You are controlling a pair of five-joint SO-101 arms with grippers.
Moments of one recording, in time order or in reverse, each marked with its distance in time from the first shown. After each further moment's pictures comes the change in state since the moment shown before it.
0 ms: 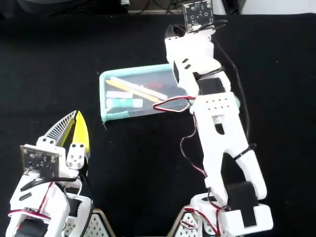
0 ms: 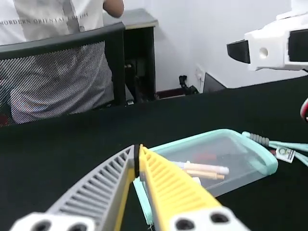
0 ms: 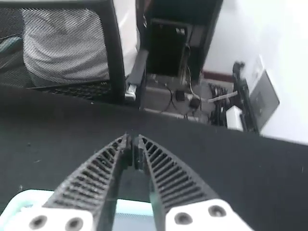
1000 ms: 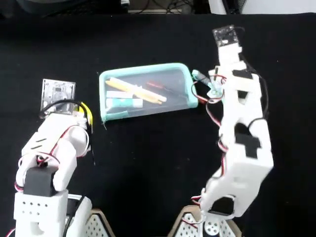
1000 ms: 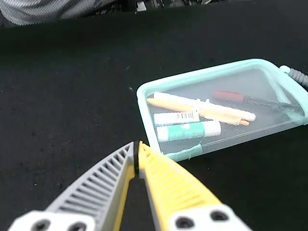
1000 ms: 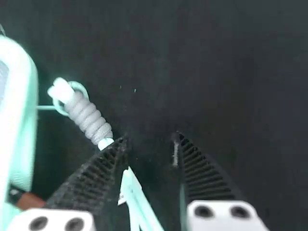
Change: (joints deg) left arm -4.9 30.6 -5.5 -3.8 1.6; right arm 21.5 37.2 -17.9 18.8 21.5
